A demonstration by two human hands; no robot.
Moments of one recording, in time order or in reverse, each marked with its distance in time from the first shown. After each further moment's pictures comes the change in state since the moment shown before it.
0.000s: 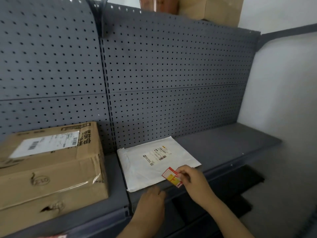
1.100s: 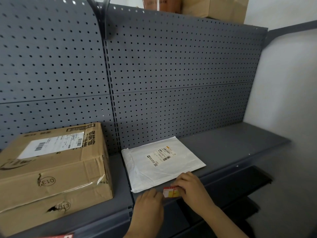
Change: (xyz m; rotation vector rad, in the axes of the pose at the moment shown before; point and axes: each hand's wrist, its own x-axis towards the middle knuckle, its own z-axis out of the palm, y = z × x) left_hand -0.019 -0.005 -0.004 -0.093 0.165 -0.106; right_hand -0.004 0.008 0.020 -0.363 -0.079 -0.309
